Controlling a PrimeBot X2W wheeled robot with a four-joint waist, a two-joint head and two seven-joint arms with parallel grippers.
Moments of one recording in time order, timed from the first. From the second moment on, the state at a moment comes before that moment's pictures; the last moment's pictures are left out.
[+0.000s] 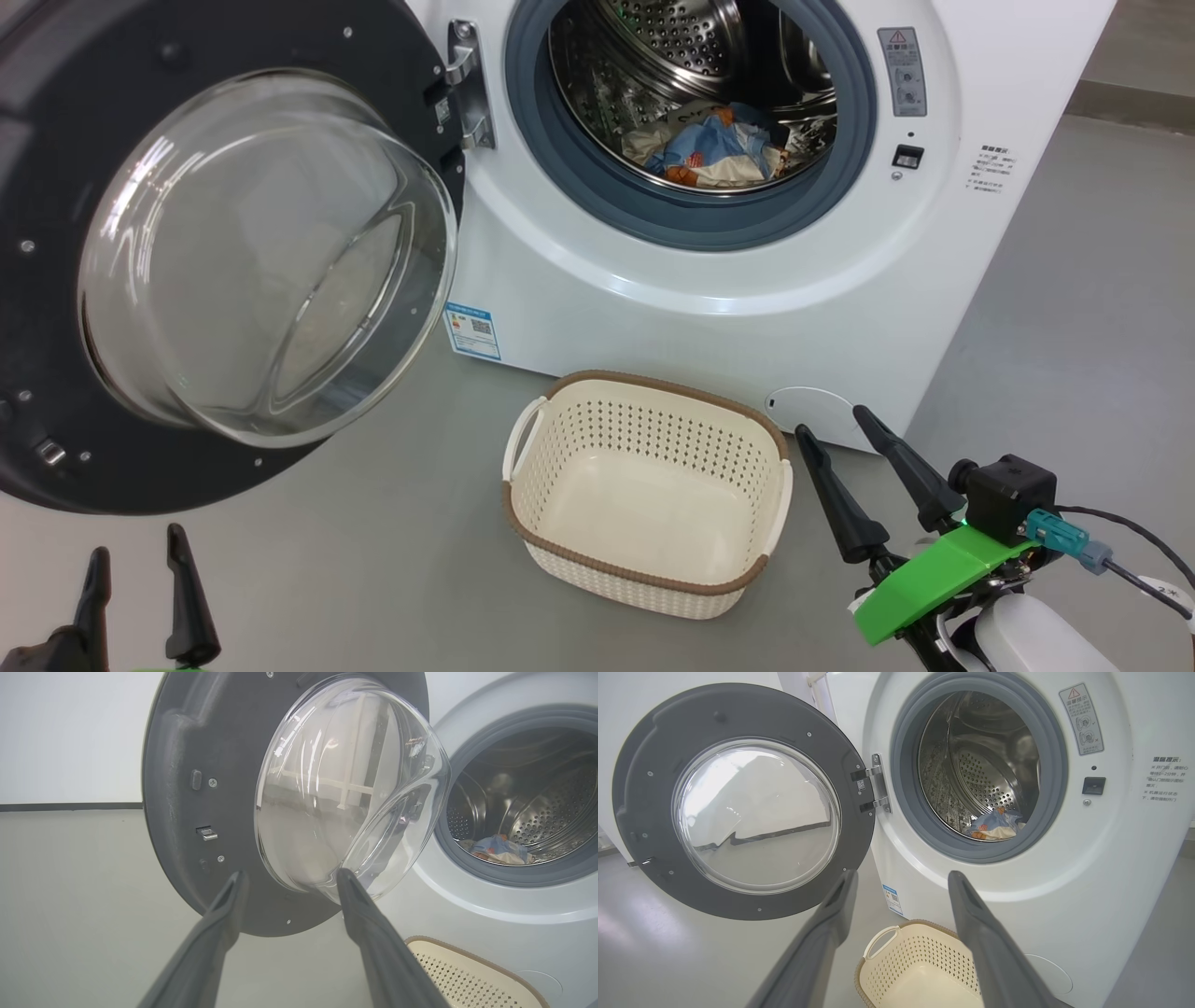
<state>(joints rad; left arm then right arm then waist) -0.08 0.05 0.25 0.35 -0.20 -0.11 -0.26 -0.23 -0.24 0.41 0.32 0.54 0.13 -0.25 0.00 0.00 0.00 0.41</state>
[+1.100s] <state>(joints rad) -0.58 0.48 0.43 0.47 -1.05 -0.13 -0.15 -0.26 -0.28 0.45 0.33 0.54 0.13 -0.25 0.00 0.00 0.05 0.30</state>
